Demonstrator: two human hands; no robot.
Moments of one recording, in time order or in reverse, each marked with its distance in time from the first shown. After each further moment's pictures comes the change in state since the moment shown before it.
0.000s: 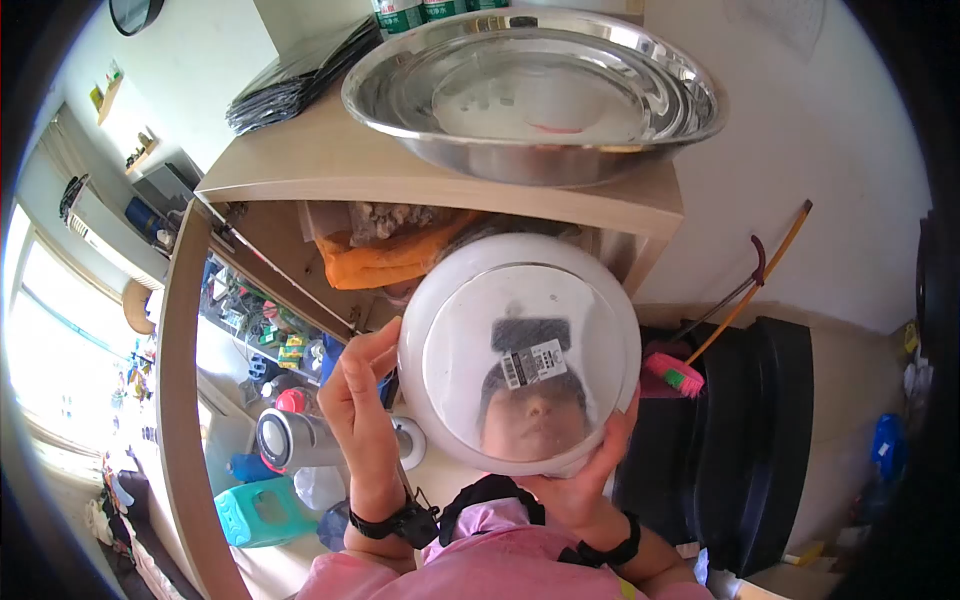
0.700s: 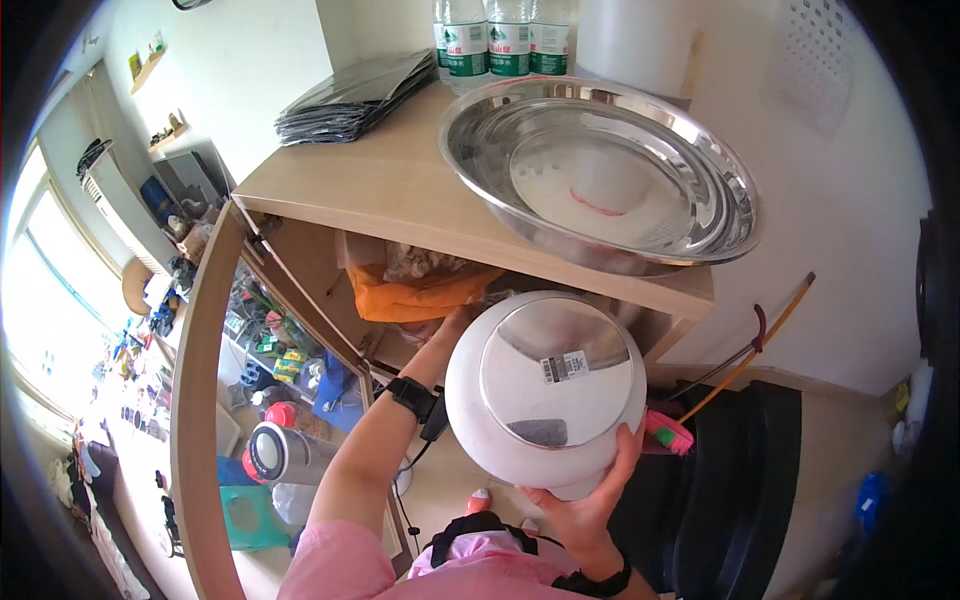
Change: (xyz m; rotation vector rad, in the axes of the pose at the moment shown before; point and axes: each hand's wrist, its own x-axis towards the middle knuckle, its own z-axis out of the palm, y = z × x) left_hand 0.110 -0.160 0.059 -0.600 -0.385 -0.619; right_hand 0.018 -0.001 0.013 -0.116 -0.028 0.082
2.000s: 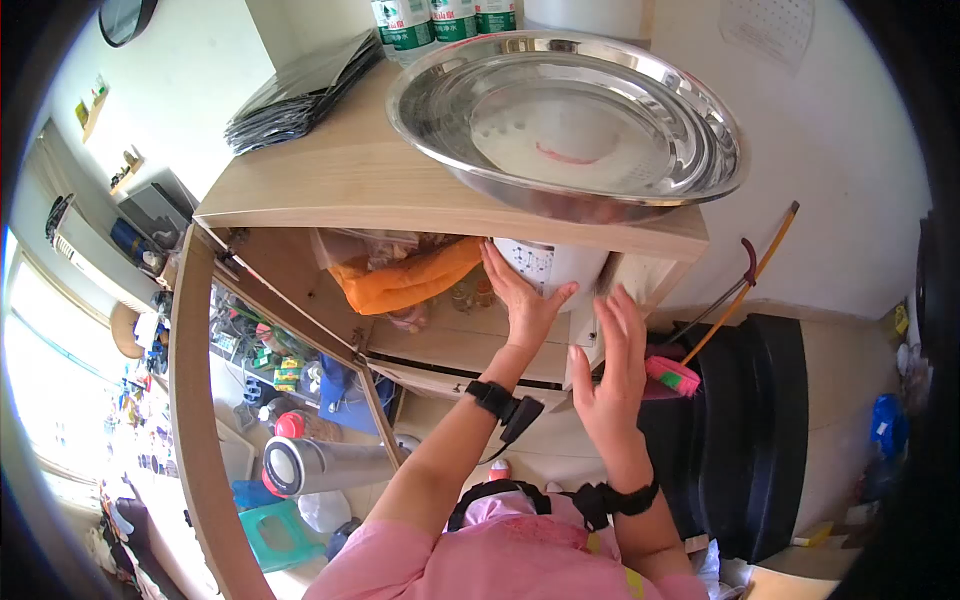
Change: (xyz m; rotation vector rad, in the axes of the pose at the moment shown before) left_hand 0.031 -0.085 0.084 0.861 0.270 0.846; right_hand 0.080 0.011 0.014 -0.342 0.067 -0.209
